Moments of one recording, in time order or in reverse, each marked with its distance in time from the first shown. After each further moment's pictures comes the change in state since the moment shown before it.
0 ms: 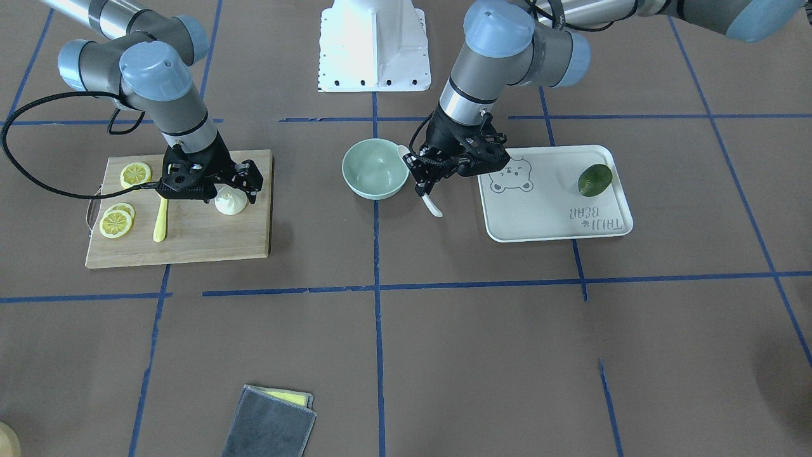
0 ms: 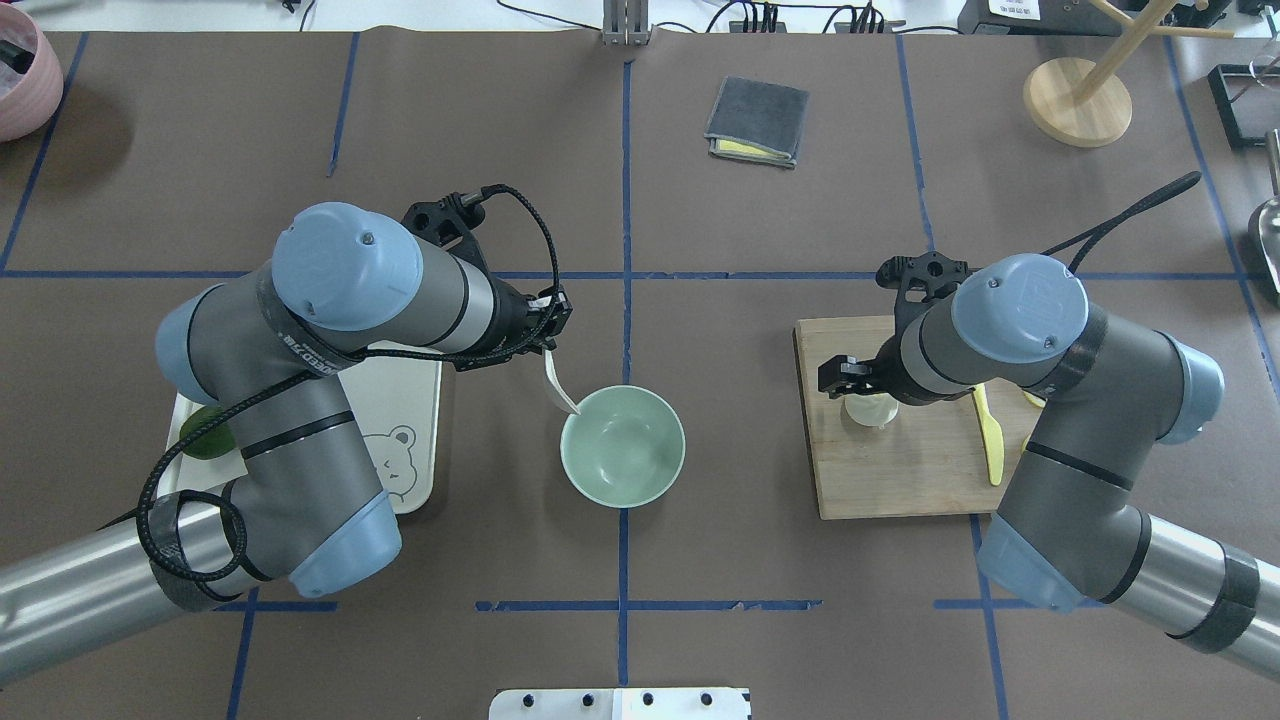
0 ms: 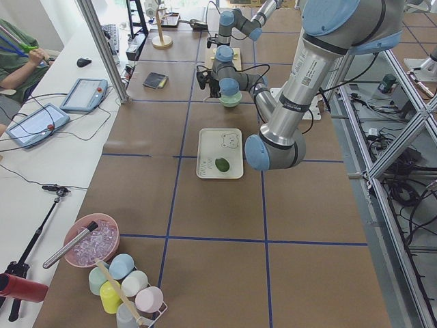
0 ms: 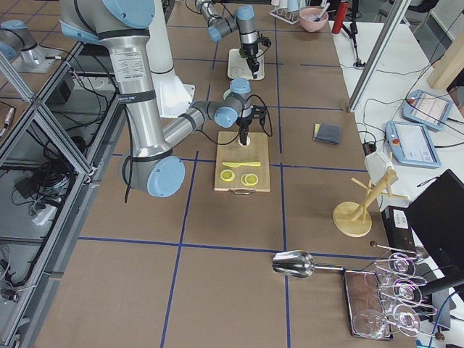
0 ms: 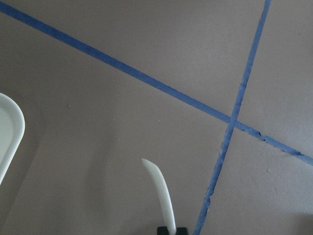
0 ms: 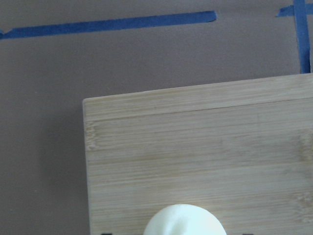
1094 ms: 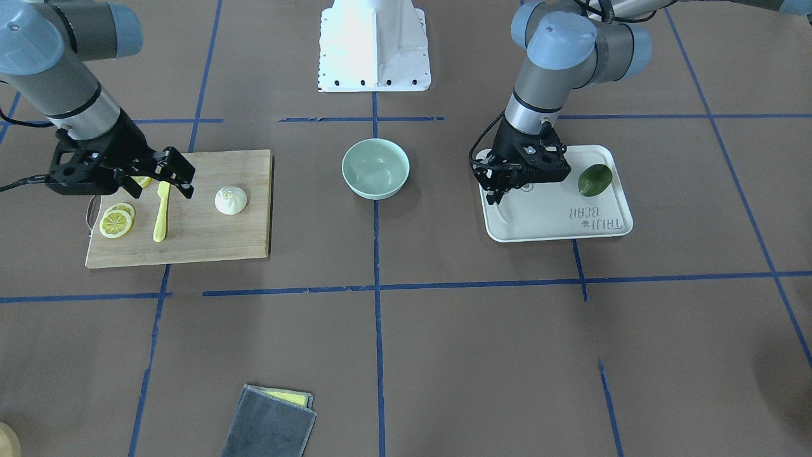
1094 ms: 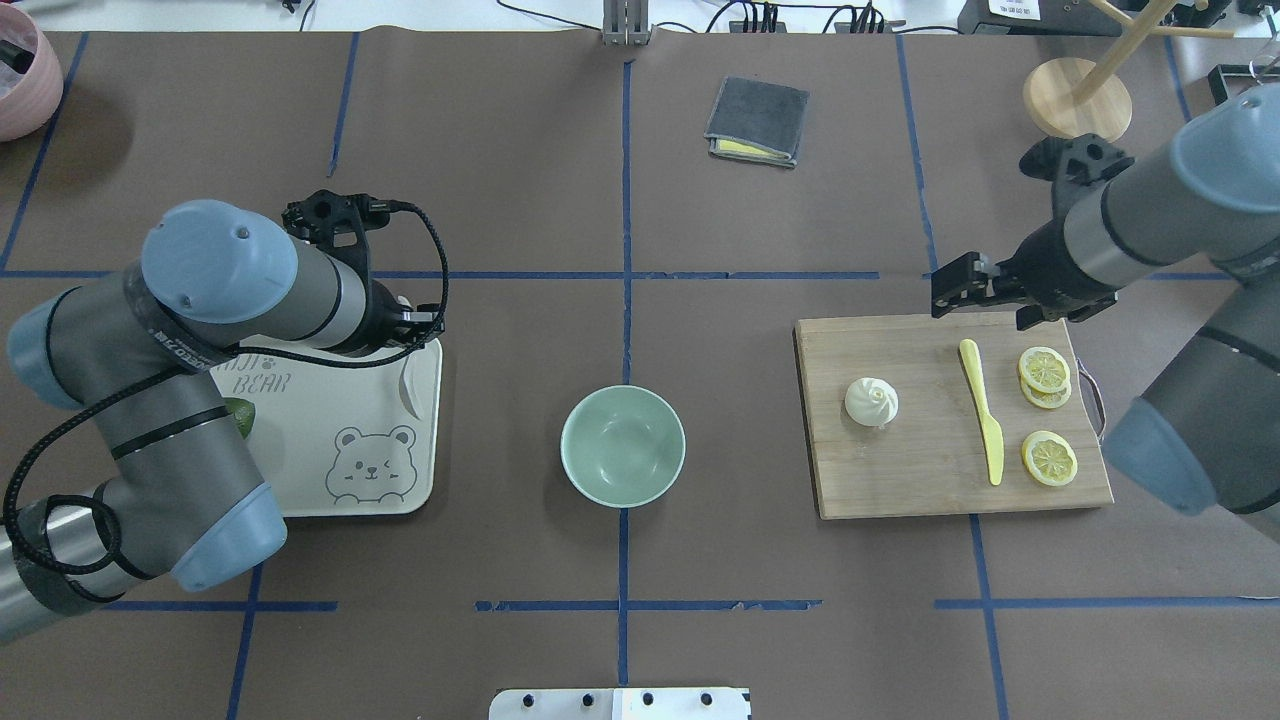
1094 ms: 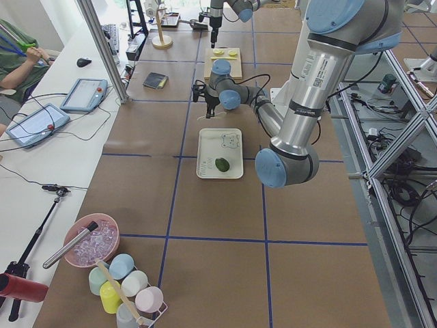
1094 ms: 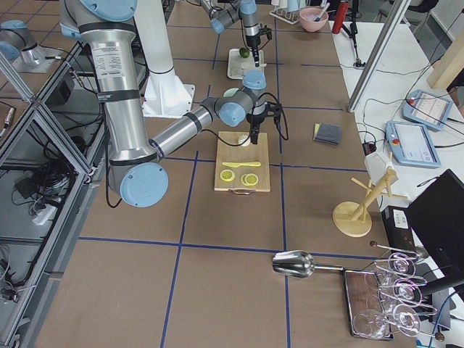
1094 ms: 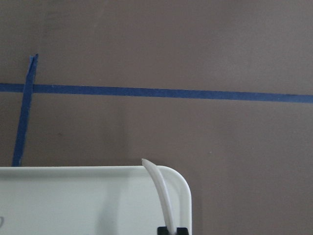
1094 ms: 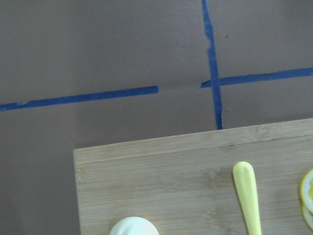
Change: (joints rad) left arm -0.065 0.147 -0.088 0.093 -0.002 0.314; right arm 0.199 -0.073 0.125 -0.038 0.173 -0.088
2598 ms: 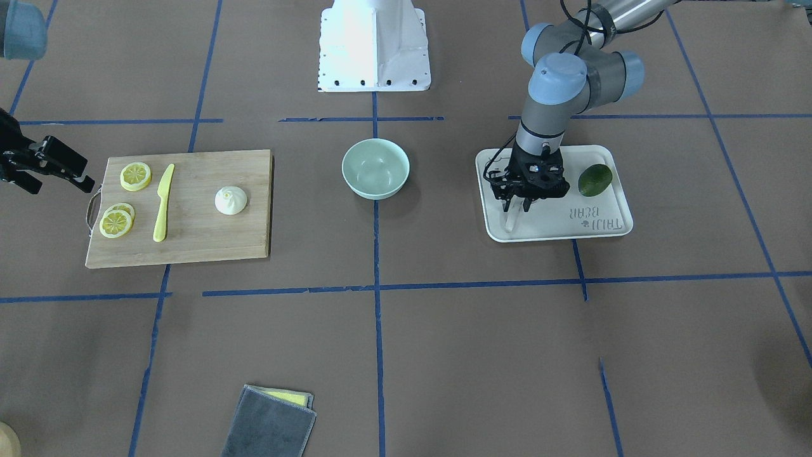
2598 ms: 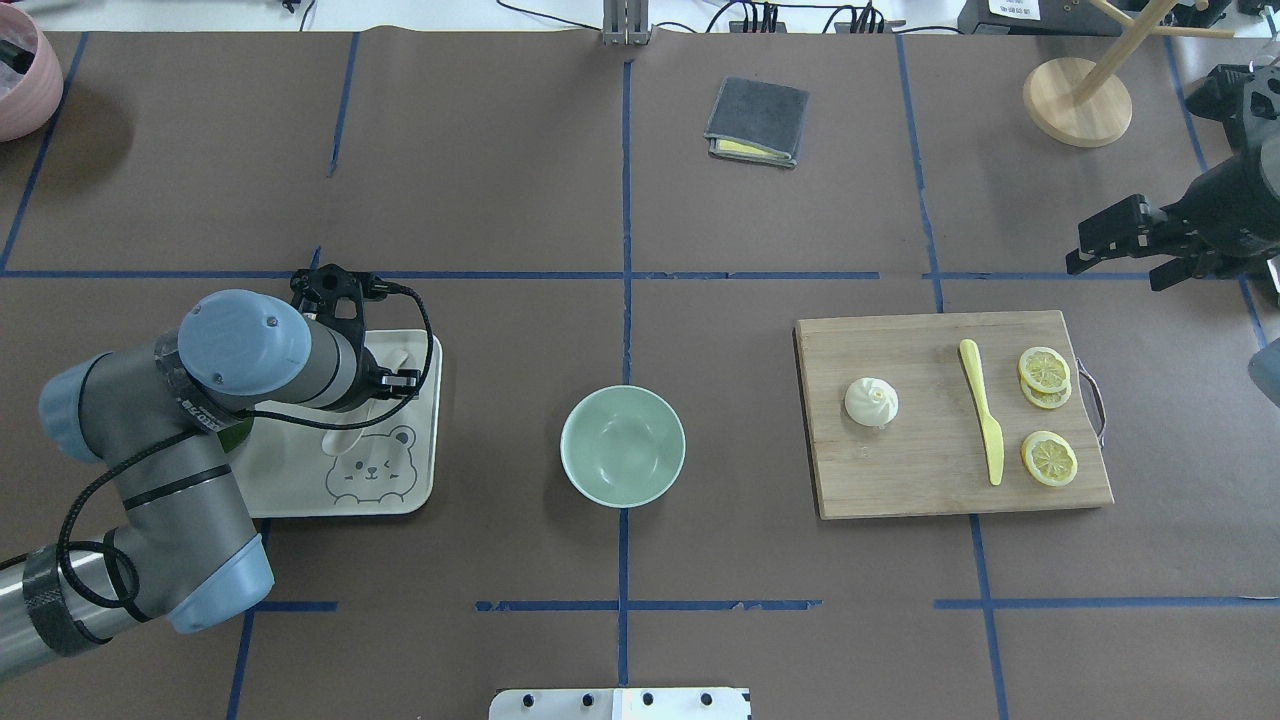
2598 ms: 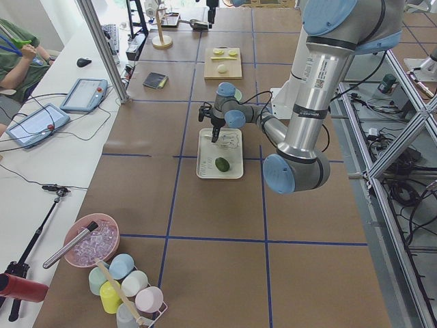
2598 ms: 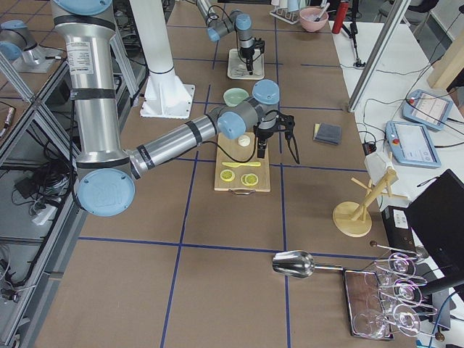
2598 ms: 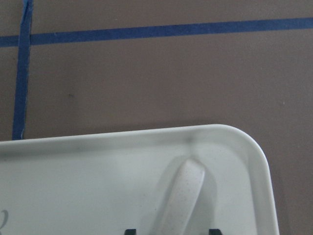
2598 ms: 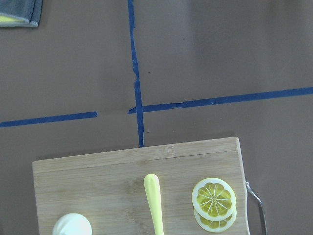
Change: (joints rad) left arm 0.069 0.132 0.090 -0.068 0.082 0.233; right arm 0.323 -0.101 0.009 -0.078 0.281 -0.291
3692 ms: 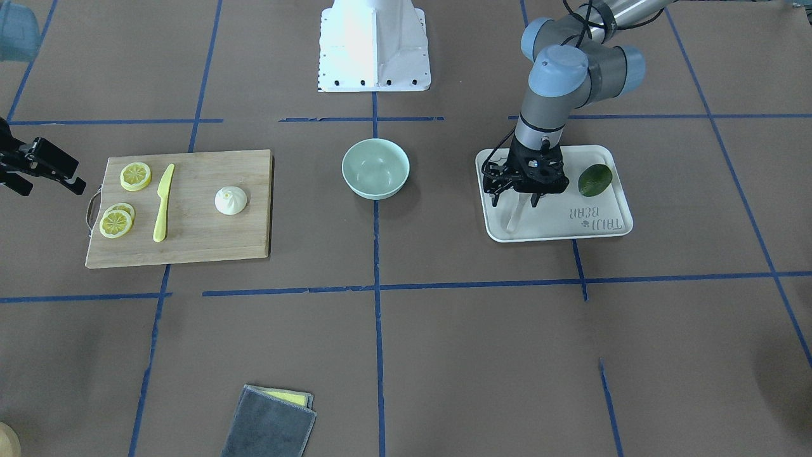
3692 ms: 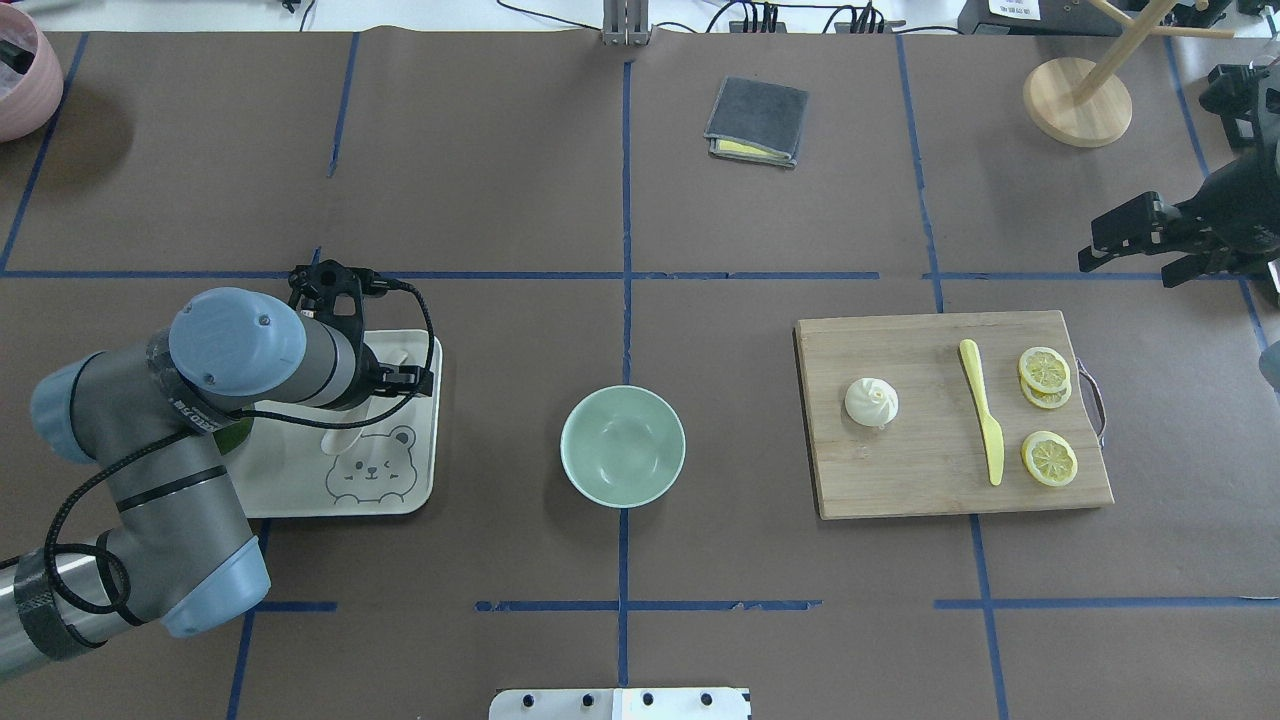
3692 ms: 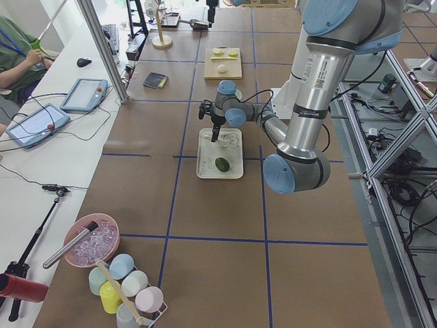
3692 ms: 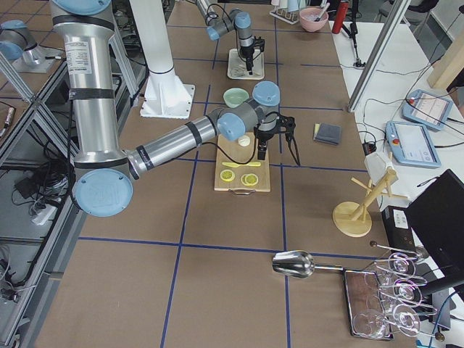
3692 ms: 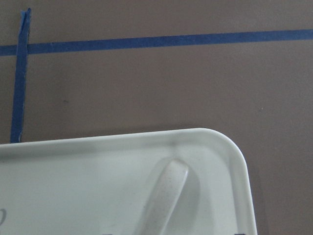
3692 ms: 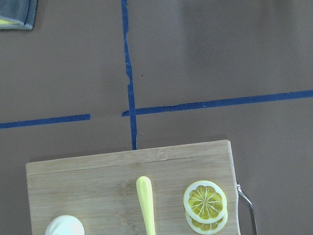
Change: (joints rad) left arm 0.000 0.000 -0.017 0.000 0.004 -0.001; right arm 0.010 -0.006 -0.002 0.000 0.001 -0.016
